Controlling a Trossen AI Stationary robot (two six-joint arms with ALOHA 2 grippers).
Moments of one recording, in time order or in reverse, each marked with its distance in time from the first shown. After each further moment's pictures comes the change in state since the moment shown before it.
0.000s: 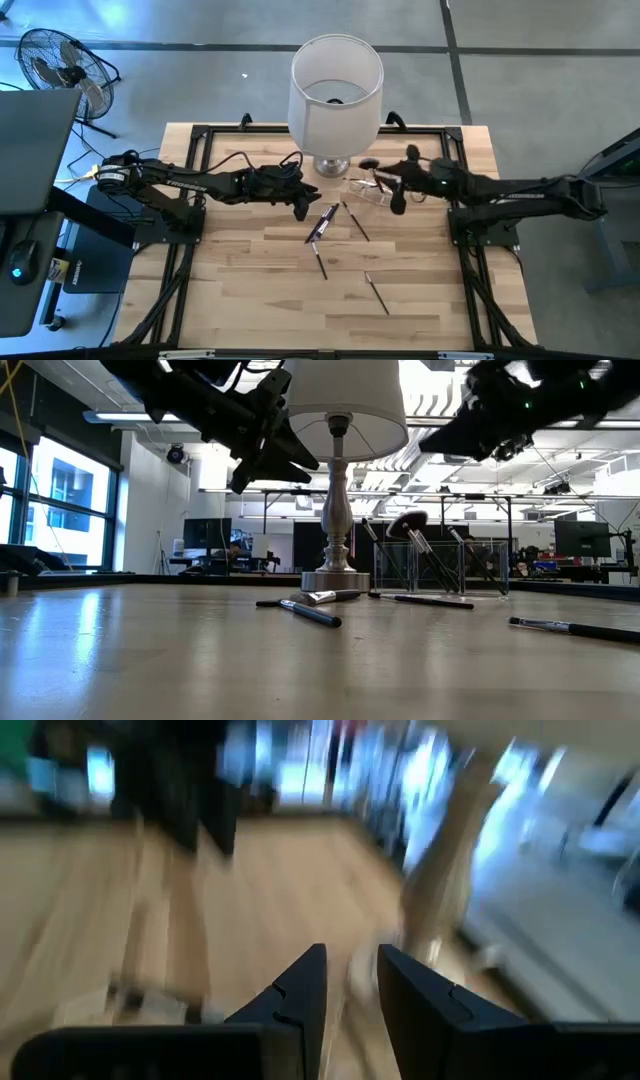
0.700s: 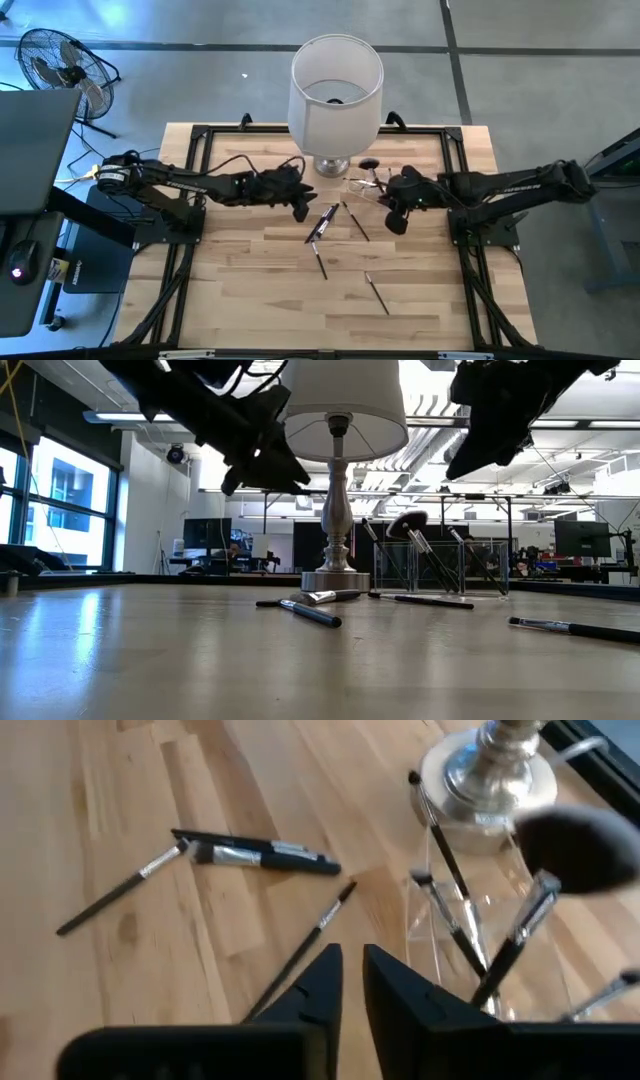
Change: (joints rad) left arm -0.041 0.000 0.000 -0.083 -0.127 0.040; right arm 0.230 0.163 0.280 -0.650 0.099 0.410
